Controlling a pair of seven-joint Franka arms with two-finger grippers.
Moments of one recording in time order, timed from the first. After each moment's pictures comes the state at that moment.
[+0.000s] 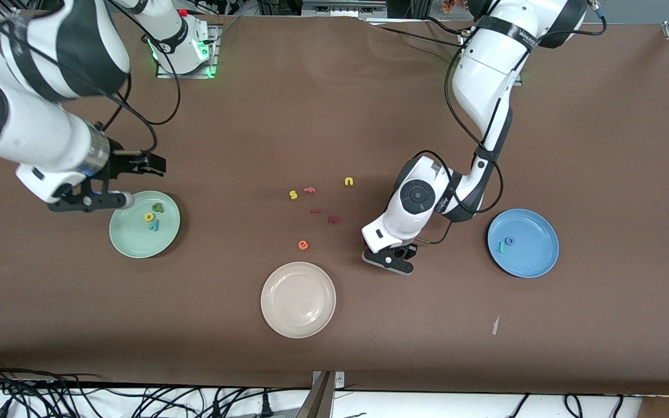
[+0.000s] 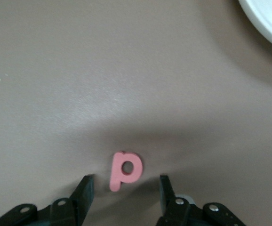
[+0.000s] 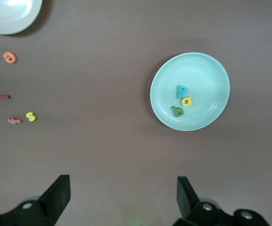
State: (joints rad) left arm -0.51 0.89 0.00 -1.44 -0.03 2.47 -0.19; right arm 0.25 0.21 -0.05 -1.52 0.02 1.58 0.14
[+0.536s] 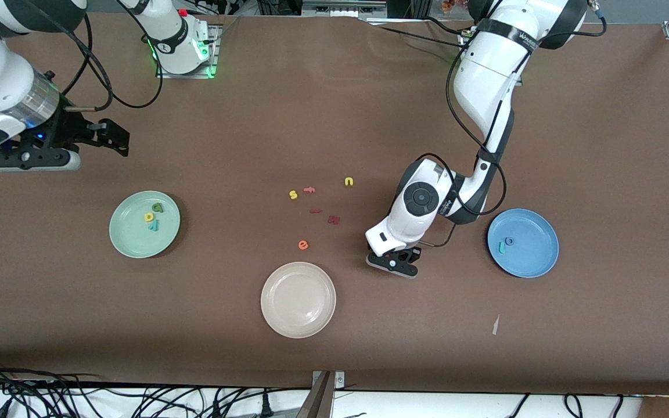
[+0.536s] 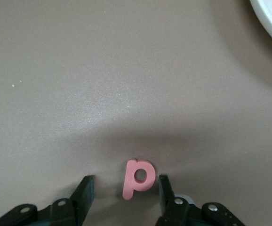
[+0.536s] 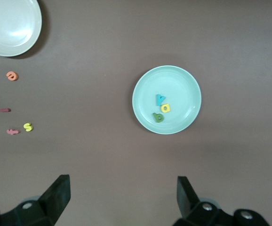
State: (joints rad) left arm -0.51 0.90 0.01 -1.43 -0.03 2.48 -0.19; right arm 0.17 0.05 0.00 -1.61 -0.03 1.62 0.14
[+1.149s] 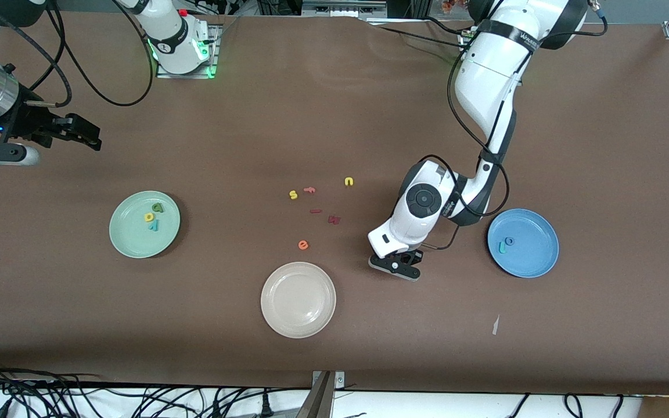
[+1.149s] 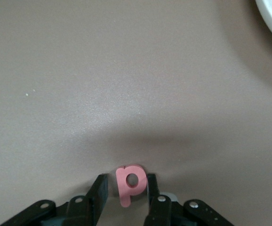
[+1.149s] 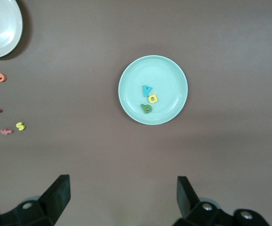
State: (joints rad) left arm -0.51 0.90 0.03 -1.42 -0.03 2.49 -0.17; right arm 0.10 0.03 -0.02 -1.62 0.00 1.58 0.10
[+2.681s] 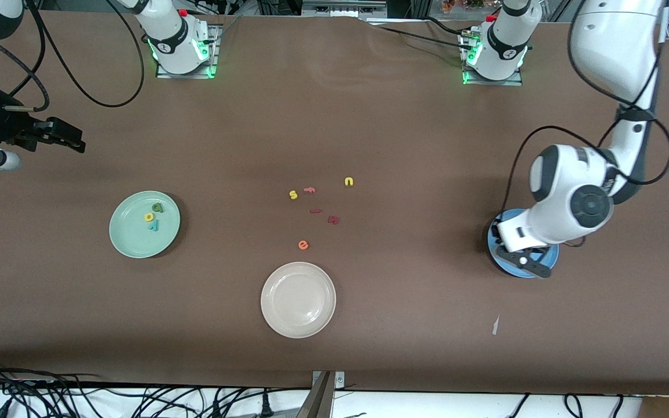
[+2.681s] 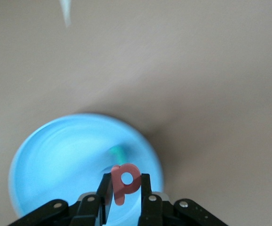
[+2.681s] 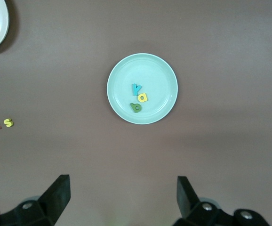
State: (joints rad) left arm -0.11 0.51 0.05 -1.75 -0.03 2.18 0.44; right arm 0.09 0.04 -0.07 -1.62 0.00 1.58 0.04
